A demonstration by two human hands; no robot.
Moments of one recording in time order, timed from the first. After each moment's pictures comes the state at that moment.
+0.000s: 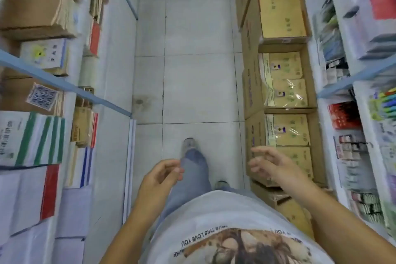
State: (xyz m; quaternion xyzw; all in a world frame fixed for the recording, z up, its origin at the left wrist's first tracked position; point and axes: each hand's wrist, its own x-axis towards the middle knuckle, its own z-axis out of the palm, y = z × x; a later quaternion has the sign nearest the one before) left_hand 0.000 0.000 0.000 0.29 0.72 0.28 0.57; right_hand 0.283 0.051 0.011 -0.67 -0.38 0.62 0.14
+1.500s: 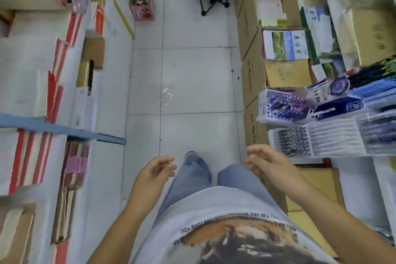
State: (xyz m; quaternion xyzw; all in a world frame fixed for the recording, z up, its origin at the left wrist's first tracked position) left_hand -0.103 1.102 -0.048 0.32 0.71 0.27 0.57; right_hand 0.195 1.148 -0.007 -0.69 -0.37 0.61 0.16
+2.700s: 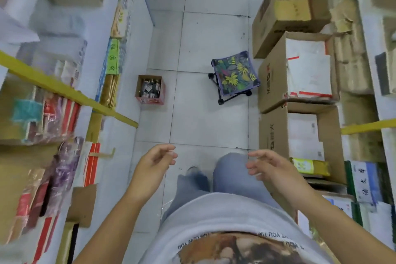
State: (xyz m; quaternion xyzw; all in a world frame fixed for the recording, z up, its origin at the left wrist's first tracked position) left_hand -0.198 1.970 -0.045 0.32 0.72 0.30 0.54; right_hand 0.104 2.010 -0.013 -0.67 -0.37 0.62 0.15
